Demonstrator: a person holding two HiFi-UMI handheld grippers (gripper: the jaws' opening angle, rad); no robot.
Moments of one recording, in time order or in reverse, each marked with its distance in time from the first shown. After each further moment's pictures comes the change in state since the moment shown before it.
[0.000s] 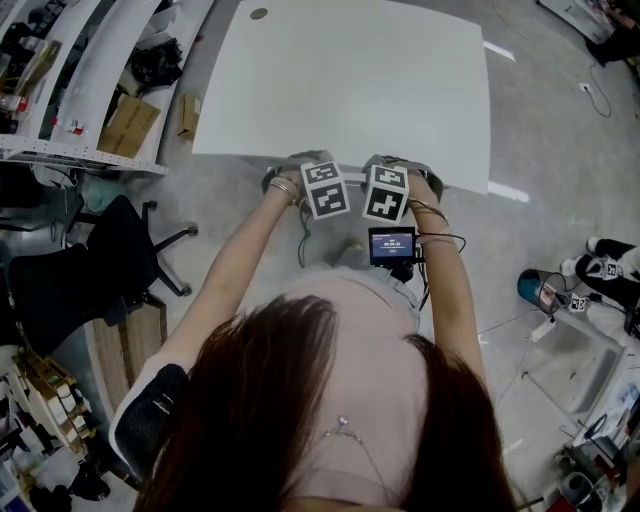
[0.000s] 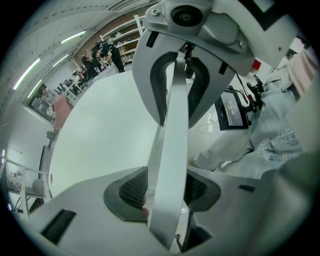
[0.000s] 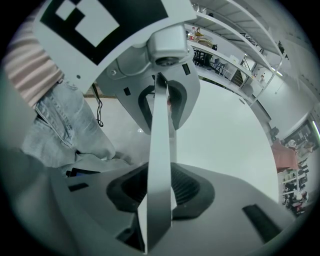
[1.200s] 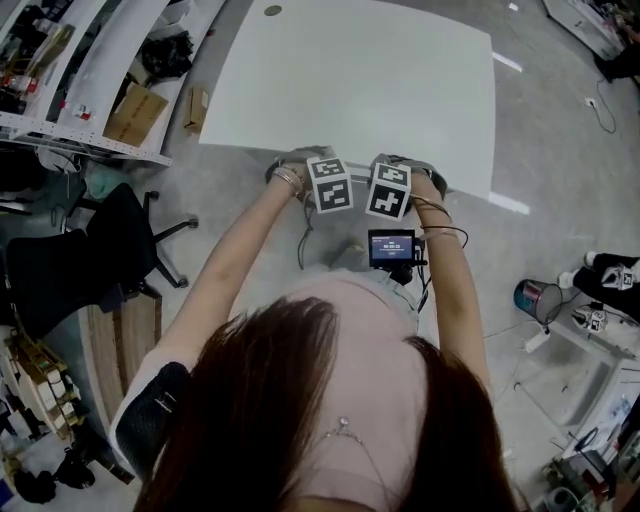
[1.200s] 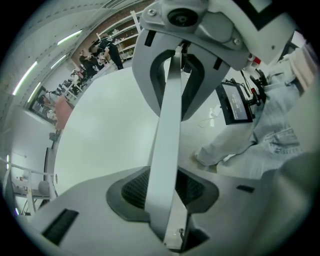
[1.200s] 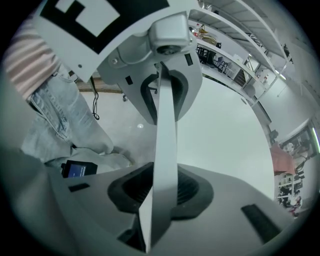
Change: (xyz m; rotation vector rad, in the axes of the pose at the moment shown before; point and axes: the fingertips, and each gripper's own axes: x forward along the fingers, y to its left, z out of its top) left arm -0.001 0.001 -0.005 0.029 0.054 0.027; right arm 0.001 0.001 -0.011 -0.039 0.045 -0.008
